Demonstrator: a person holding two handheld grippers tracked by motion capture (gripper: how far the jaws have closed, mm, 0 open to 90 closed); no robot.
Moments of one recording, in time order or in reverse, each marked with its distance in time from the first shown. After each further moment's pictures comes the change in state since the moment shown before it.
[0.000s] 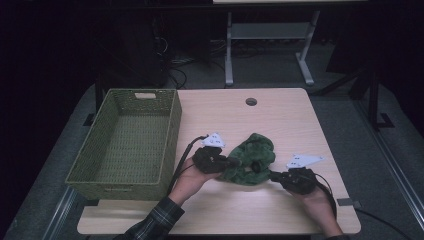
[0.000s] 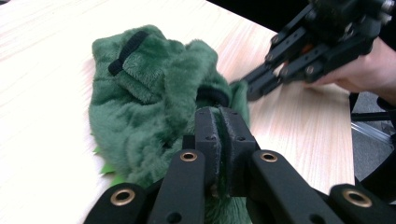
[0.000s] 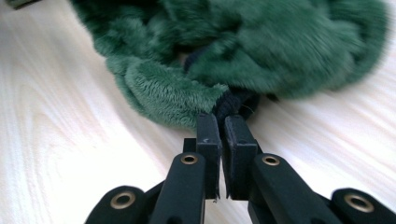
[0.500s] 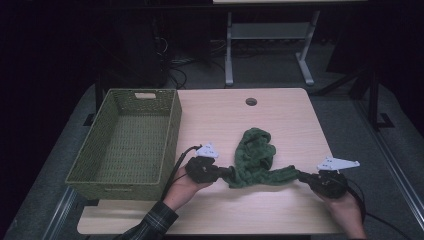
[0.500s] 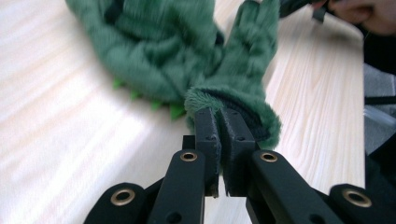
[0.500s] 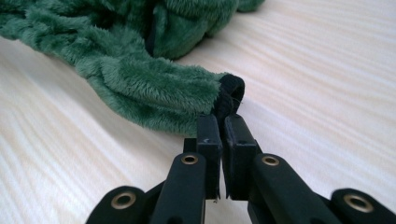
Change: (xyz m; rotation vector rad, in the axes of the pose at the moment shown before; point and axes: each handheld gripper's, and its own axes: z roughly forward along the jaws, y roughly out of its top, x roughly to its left) left arm -0.002 -0.035 -0.005 0.087 0.028 -0.020; right arm -0.033 -0.037 -0.050 0.005 -0.145 0.089
